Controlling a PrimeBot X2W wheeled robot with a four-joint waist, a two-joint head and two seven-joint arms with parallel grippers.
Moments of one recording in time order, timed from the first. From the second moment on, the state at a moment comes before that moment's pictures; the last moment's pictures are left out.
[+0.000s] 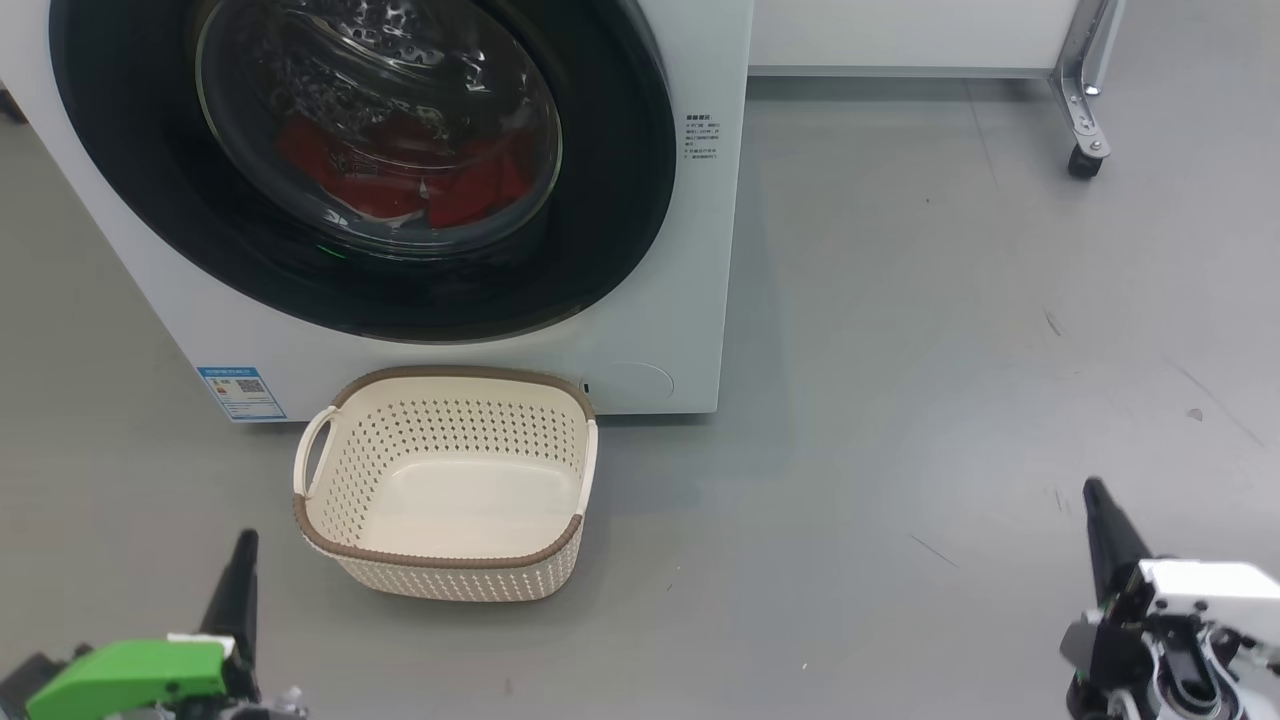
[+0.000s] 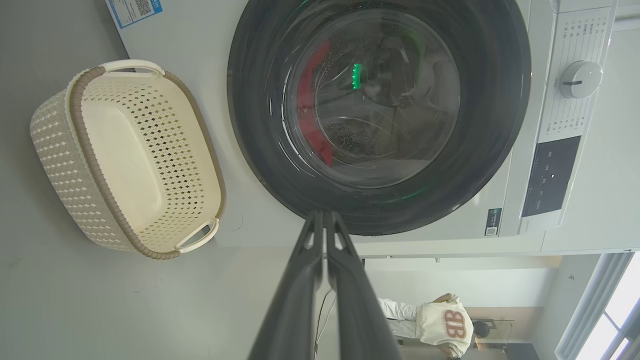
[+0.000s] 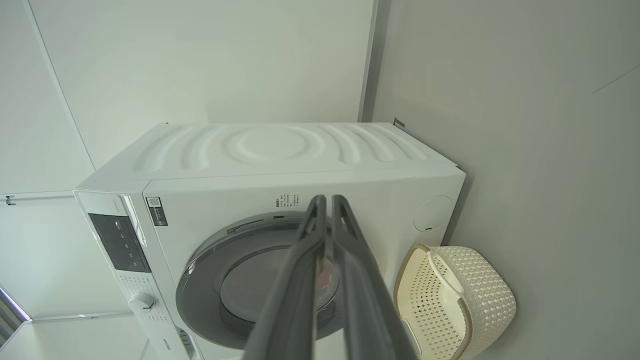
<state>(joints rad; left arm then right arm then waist) -0.04 0.07 0.02 0.28 -1.66 -0.12 0.06 -0.05 -0.06 -0.09 0.29 1.65 0.12 0.08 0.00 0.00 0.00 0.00</state>
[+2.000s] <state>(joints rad) -0.01 0.05 -0.02 0.17 -1.44 -0.12 -0.08 0.00 -0.03 -0.08 0.15 1.36 0.12 -0.07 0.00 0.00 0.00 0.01</state>
